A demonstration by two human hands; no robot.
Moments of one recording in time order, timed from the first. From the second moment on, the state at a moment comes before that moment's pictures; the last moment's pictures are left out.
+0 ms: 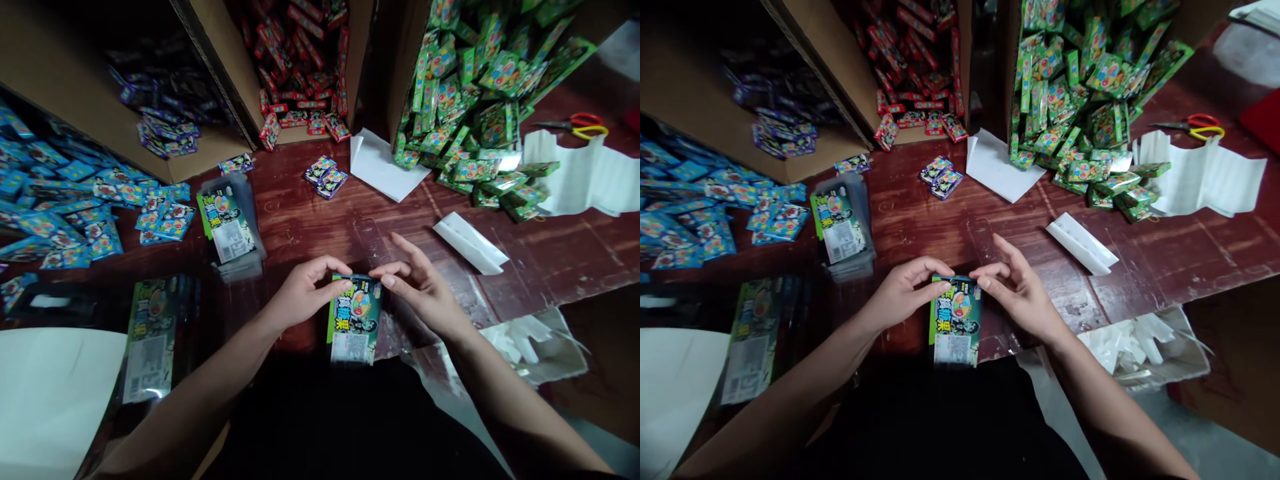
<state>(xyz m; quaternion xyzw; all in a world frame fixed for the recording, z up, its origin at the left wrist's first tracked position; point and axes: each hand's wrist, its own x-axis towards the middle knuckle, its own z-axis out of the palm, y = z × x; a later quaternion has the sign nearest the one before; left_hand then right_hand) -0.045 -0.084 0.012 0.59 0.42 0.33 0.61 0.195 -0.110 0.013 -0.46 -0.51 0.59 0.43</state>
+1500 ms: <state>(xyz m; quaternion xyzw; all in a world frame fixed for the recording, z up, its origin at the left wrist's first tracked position) -0.224 -0.217 0.101 0.57 0.80 0.22 0.00 -0.131 -0.066 0.032 -0.33 -0.76 0.47 0.30</state>
